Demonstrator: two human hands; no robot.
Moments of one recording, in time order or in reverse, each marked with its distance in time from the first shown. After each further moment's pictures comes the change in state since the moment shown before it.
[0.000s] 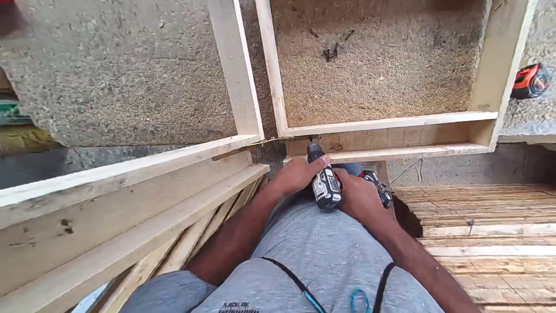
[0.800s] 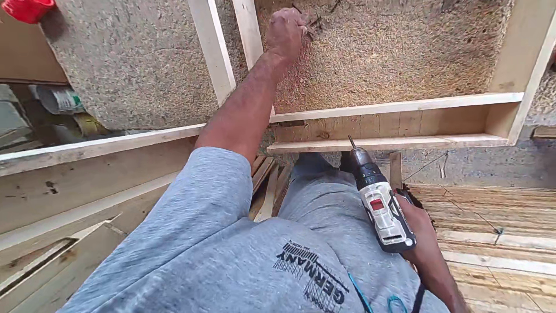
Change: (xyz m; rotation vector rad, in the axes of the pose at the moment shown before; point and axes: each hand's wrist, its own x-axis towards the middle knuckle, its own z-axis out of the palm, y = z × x) left_hand 0.186 0.152 -0.137 0.597 0.837 0.273; right_hand -0.097 0.165 0.015 0.412 0.433 -0.211
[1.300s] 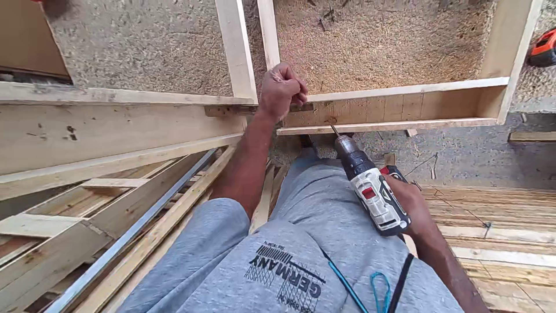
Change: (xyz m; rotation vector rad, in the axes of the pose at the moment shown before) left_hand -0.223 -0.032 -0.009 -1.277 -0.006 0.102; right_hand -0.012 -0.025 0.022 0.045 -0.036 -0.243
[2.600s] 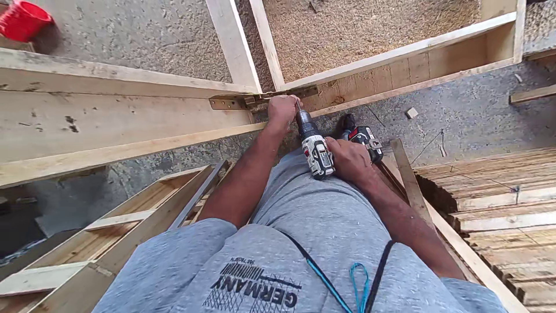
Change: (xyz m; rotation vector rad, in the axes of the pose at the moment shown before) left_hand -0.044 -0.073 -0.024 0.359 0.211 -0.514; right_hand 0.064 -0.015 0.183 -0.490 0.107 -0.044
